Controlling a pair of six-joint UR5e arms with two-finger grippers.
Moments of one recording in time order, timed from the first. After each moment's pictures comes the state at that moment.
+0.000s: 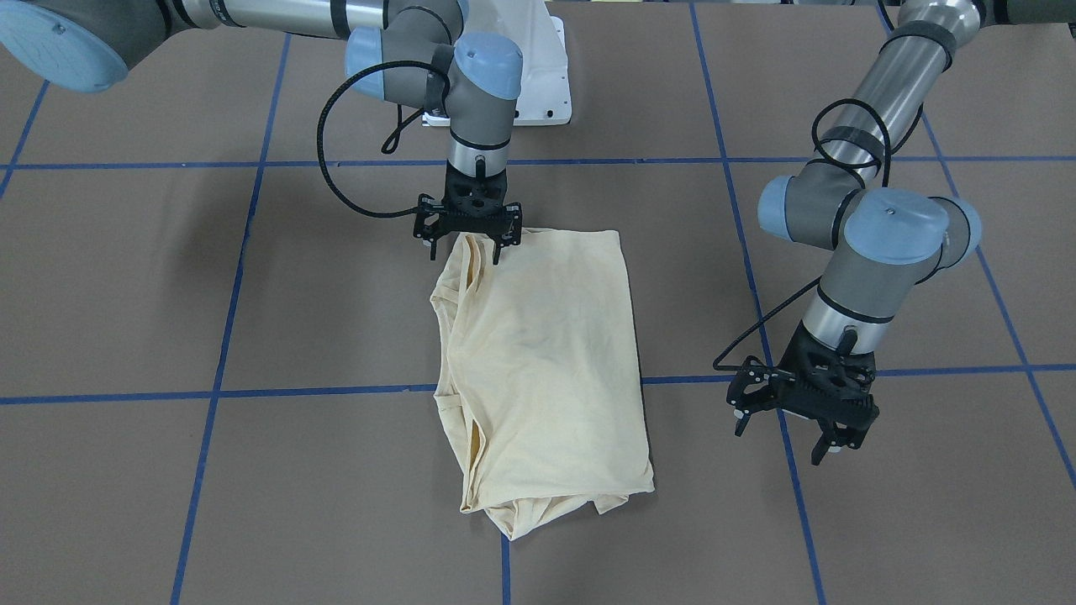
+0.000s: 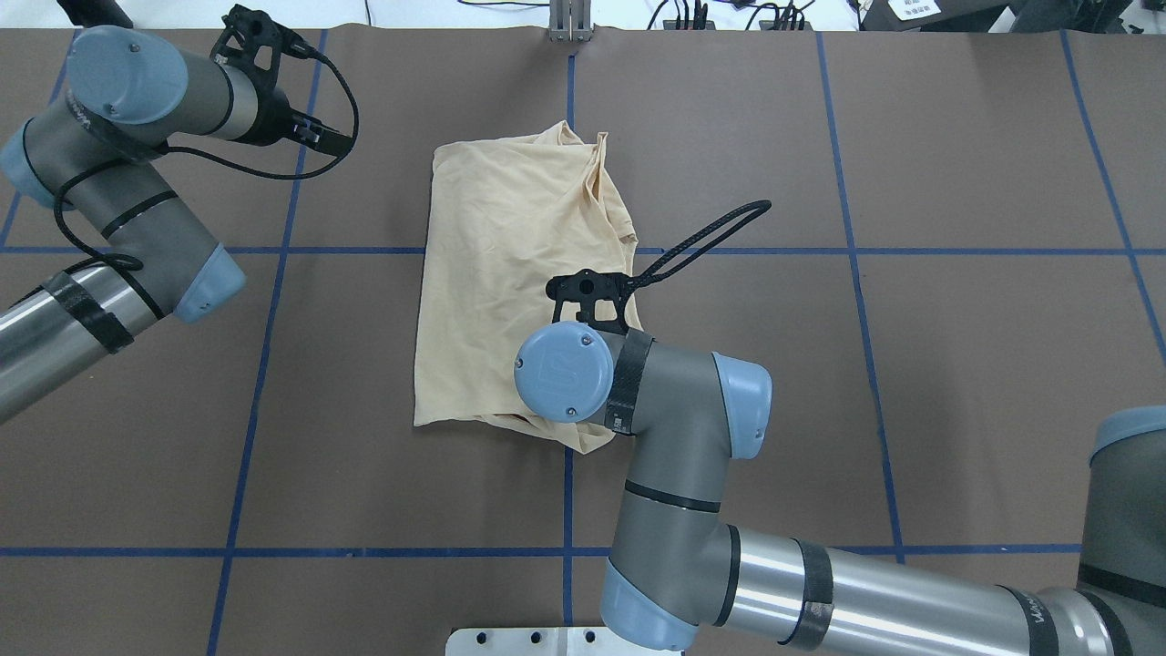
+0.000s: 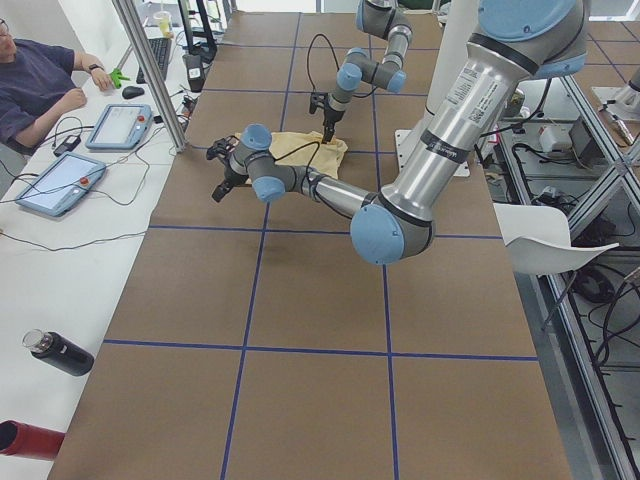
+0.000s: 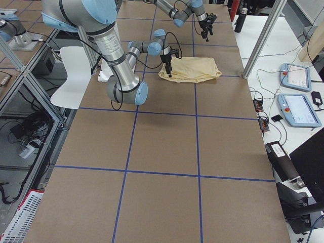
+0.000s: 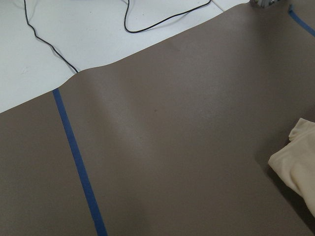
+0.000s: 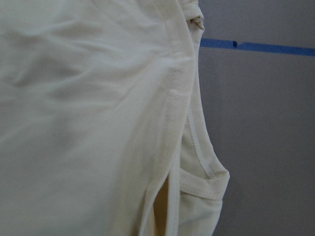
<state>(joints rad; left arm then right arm) -0.92 -2.13 -1.29 -2.33 -1.82 -0.54 0.34 -0.80 1.58 -1.71 1.47 1.31</state>
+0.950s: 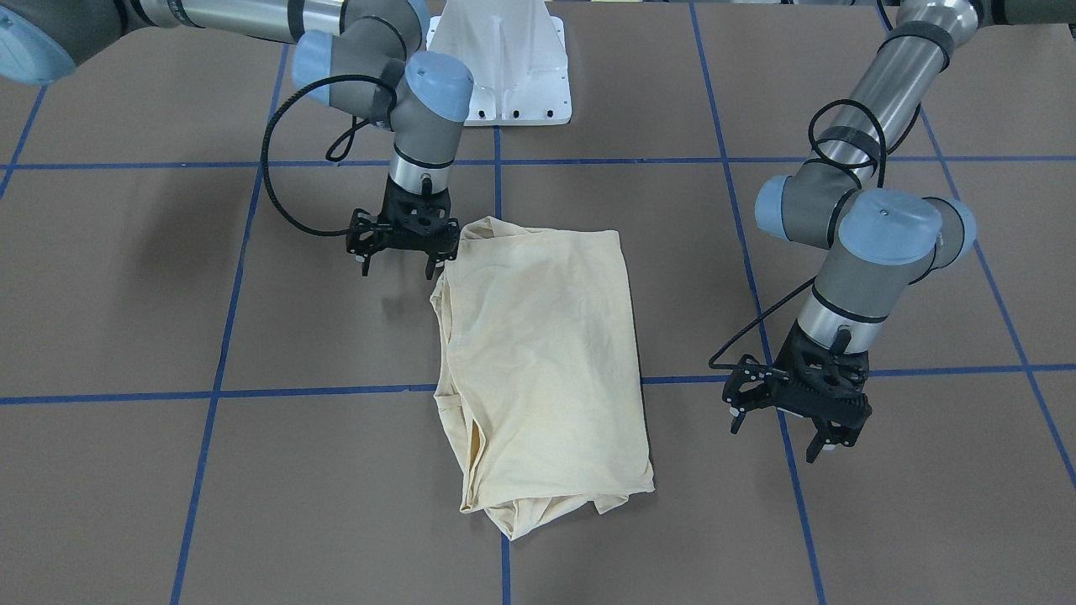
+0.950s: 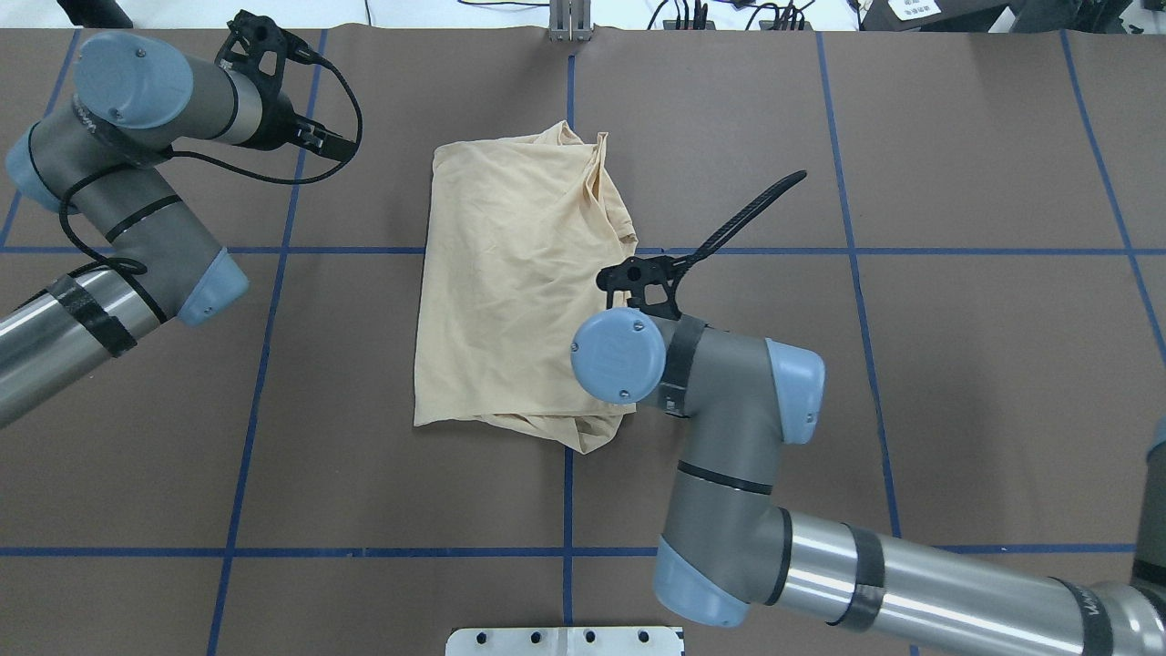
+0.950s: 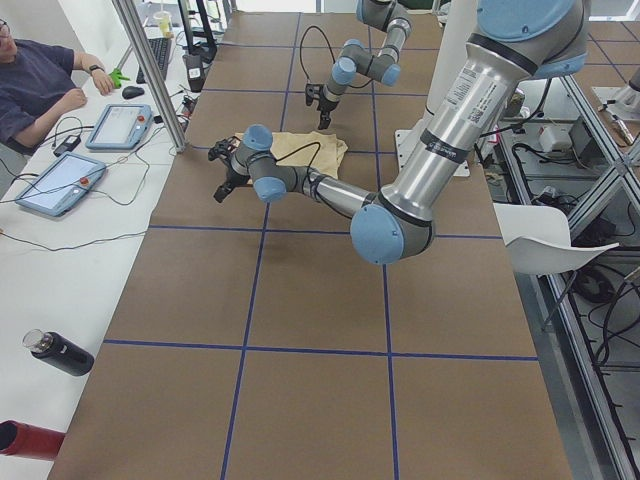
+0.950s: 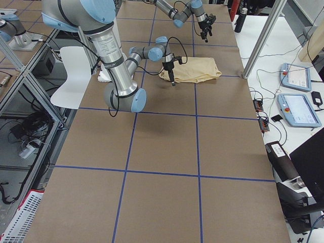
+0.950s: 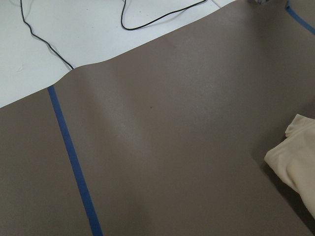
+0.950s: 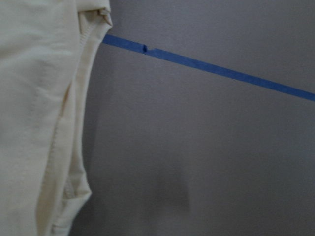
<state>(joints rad) -0.91 -2.13 -1.28 -2.33 -1.82 -0.54 0.40 -0.97 1.72 -1.79 1.44 1.11</state>
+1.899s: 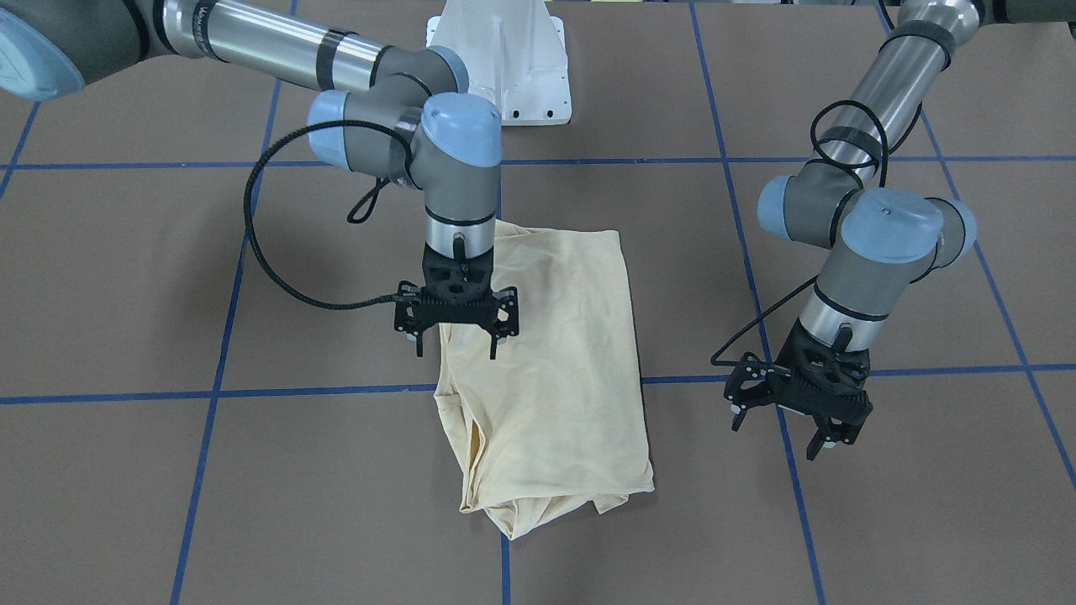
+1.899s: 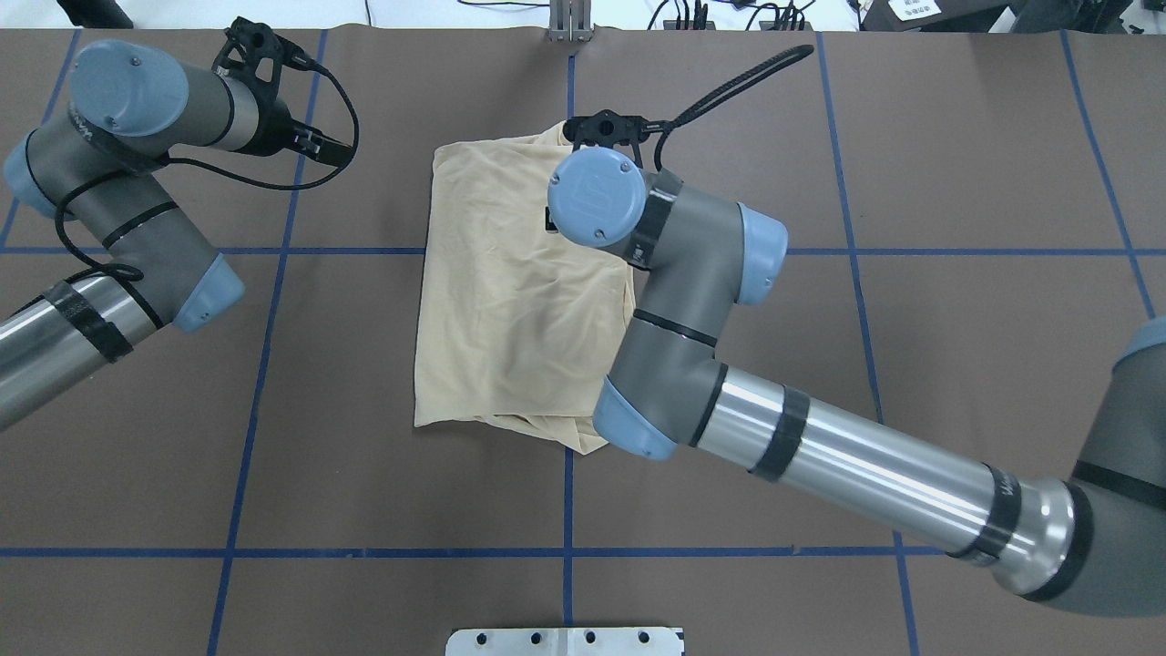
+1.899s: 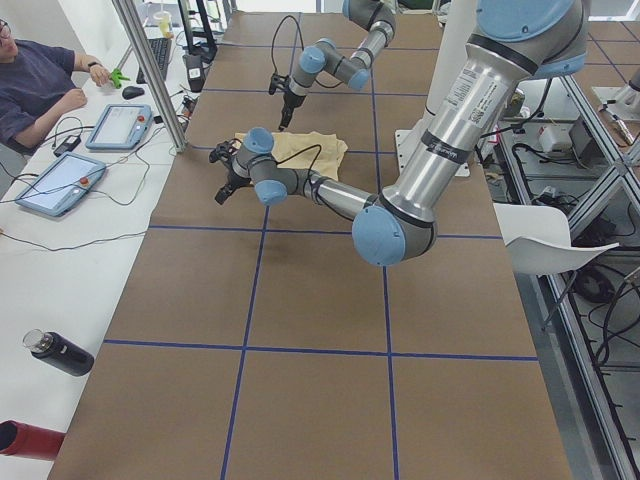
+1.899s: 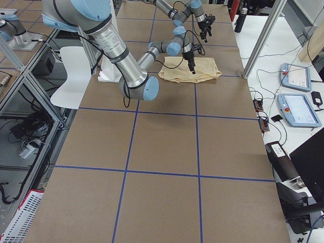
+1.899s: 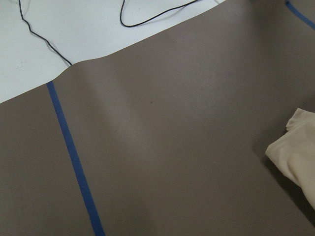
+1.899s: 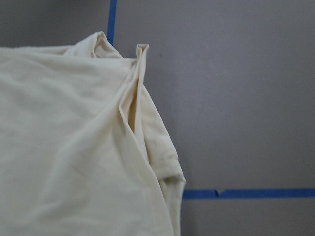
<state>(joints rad) -0.90 -2.12 -1.28 -2.35 -1.82 -0.54 0.57 -0.66 1.30 -1.45 1.50 1.21</state>
